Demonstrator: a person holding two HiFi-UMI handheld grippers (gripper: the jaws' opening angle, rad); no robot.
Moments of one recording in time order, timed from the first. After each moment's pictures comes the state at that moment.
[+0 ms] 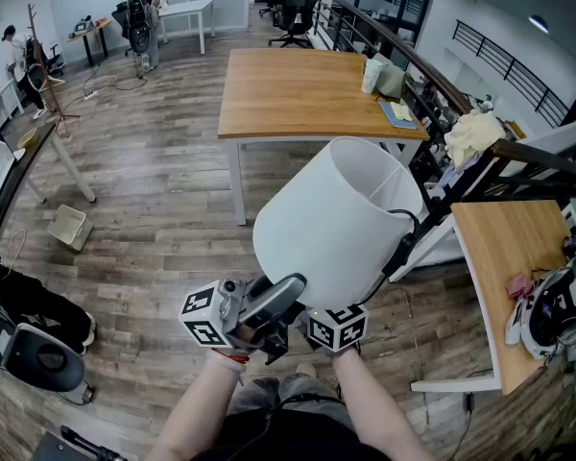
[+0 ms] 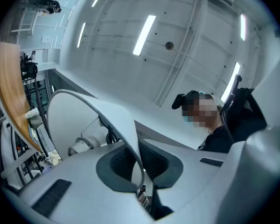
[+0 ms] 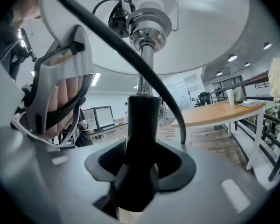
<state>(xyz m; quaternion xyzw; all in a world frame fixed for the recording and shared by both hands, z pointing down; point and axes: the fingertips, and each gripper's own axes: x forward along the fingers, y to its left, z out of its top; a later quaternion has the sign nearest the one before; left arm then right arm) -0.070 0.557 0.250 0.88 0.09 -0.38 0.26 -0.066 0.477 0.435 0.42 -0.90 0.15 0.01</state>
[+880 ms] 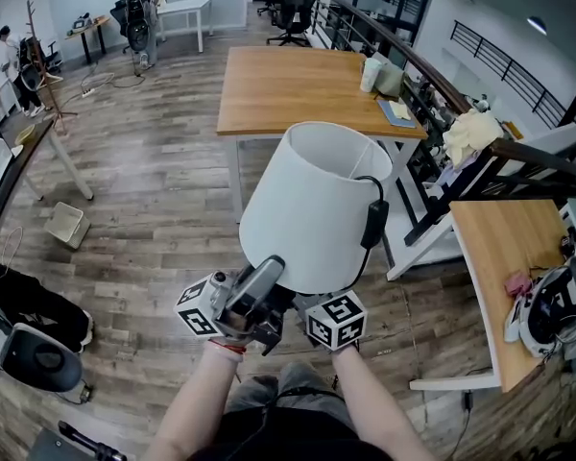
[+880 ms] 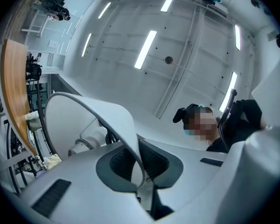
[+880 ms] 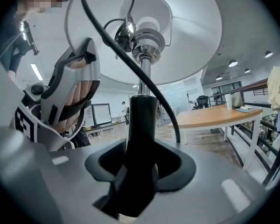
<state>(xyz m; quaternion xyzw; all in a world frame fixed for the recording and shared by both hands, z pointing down) -0.104 0.534 0.256 0.84 0.09 -0.45 0.28 -0.068 0.476 0.440 0.43 -0.89 0.12 0.03</state>
